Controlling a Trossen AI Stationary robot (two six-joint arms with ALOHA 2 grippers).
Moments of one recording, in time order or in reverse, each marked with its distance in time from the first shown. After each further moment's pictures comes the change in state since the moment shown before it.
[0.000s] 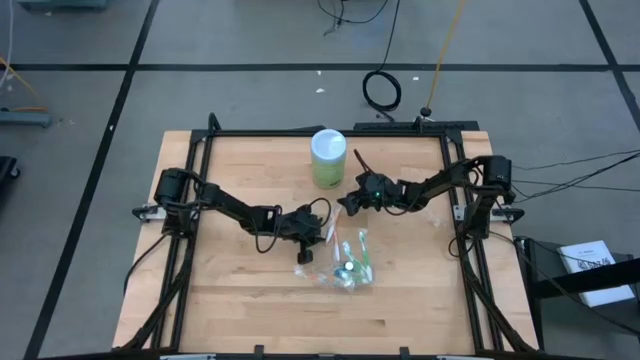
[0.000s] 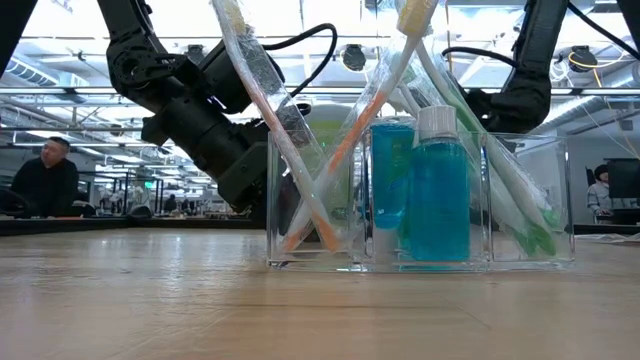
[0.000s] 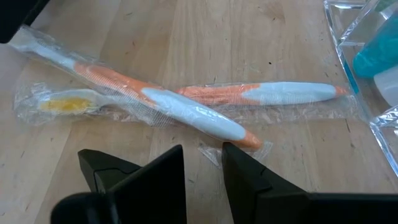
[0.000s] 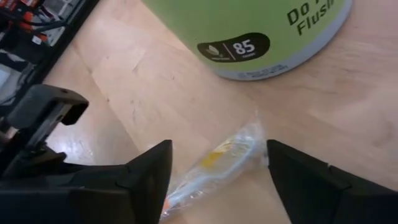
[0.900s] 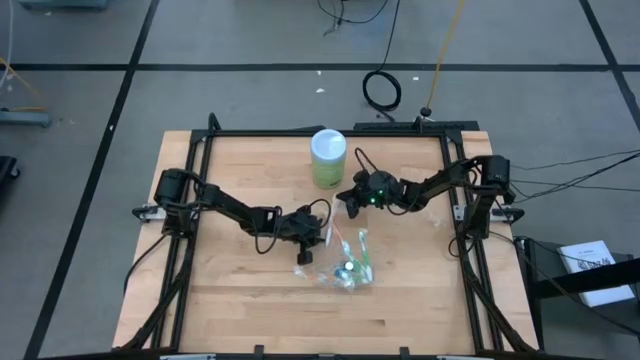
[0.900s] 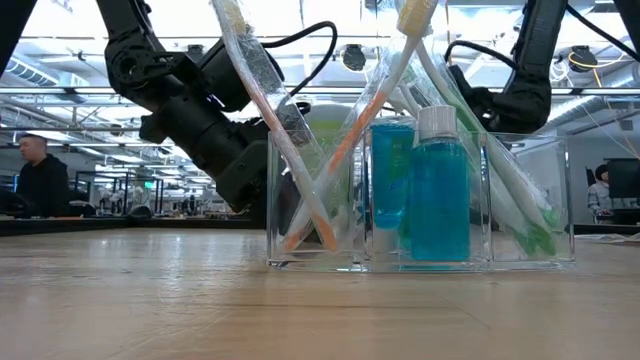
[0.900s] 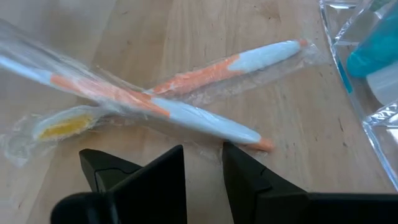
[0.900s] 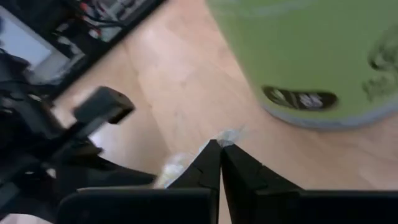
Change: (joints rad) left arm -0.005 0.000 0.000 0.034 -0.013 -0.007; right arm -0.001 0.004 -0.004 0.212 -0.097 -0.195
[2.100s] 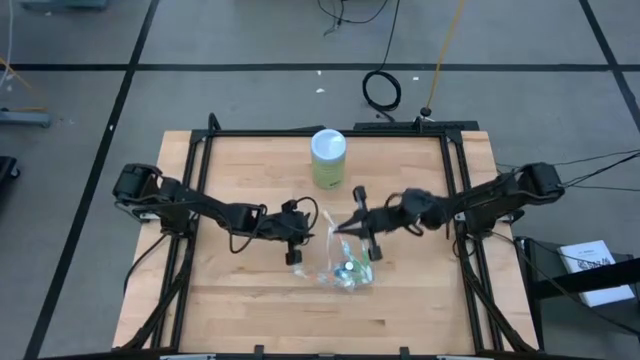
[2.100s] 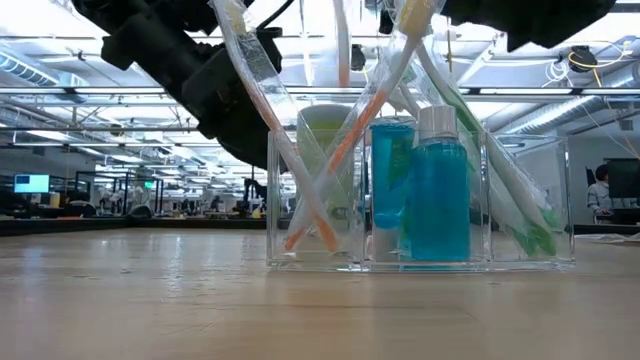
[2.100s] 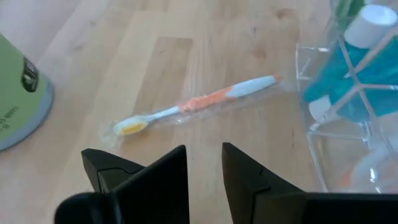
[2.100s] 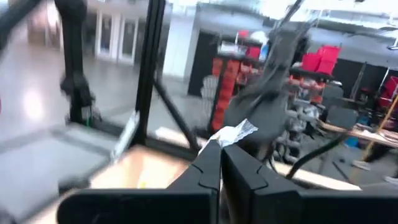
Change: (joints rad) left arm -0.085 -0.316 -0.001 -0.301 -0.167 -0.060; right arm 0.380 -0.392 0.114 0.049 -0.076 -0.740
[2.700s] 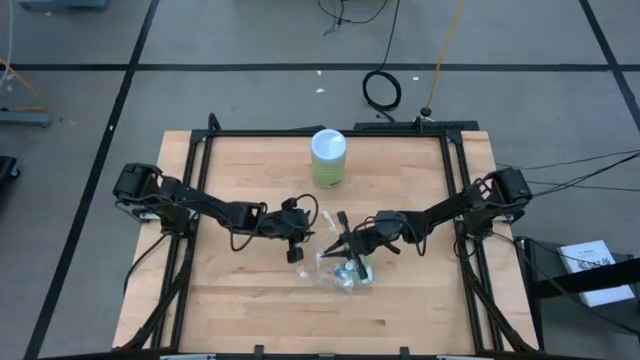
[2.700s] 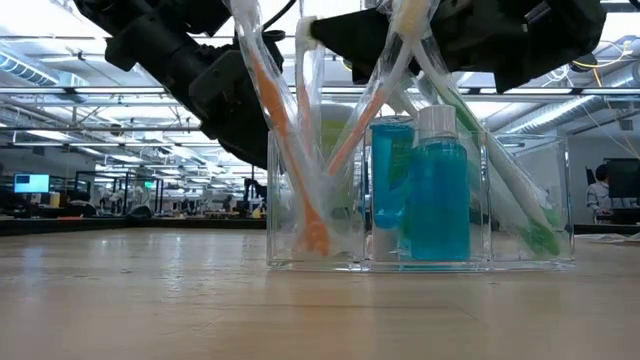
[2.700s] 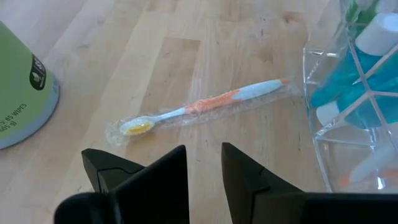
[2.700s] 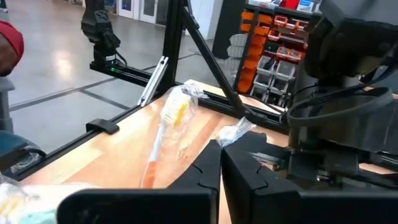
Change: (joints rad) left arm 0.017 0.000 0.000 0.004 -0.001 -0.014; right arm 0.074 0.277 0.042 0.038 -0.008 -0.028
